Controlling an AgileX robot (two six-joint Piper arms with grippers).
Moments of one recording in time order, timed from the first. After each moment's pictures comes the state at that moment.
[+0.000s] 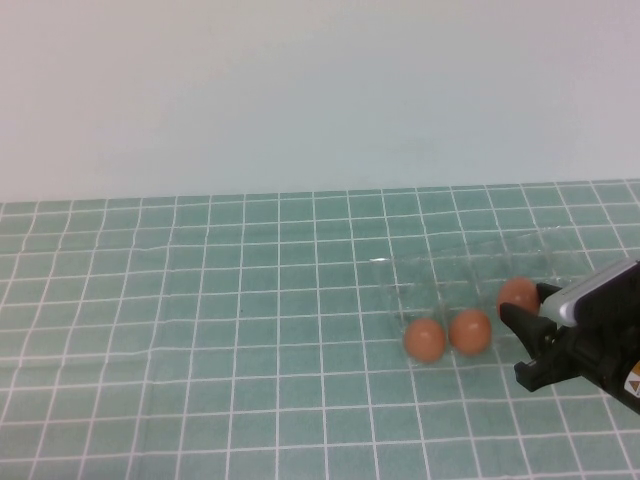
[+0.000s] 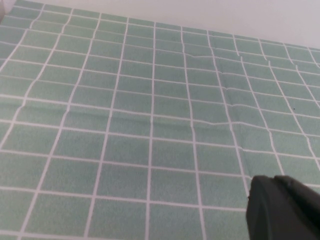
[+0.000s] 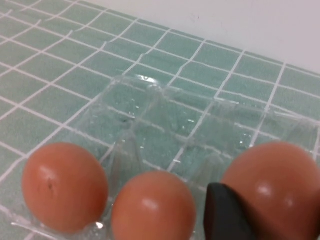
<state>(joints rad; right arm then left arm) 0.25 1.85 -0.45 -0.29 -0.97 -0.03 -0.05 0.00 0.00 0.01 0.37 -0.06</state>
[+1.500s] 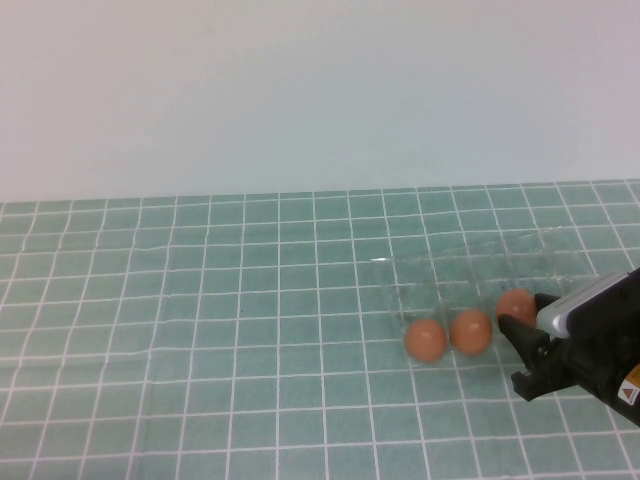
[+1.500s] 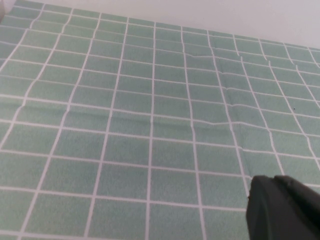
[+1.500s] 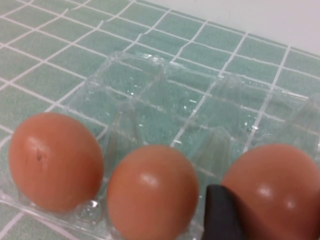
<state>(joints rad) 0.25 1.92 -0.45 -0.27 -1.01 -0.07 -0.05 0.00 0.00 0.01 0.37 -0.06</state>
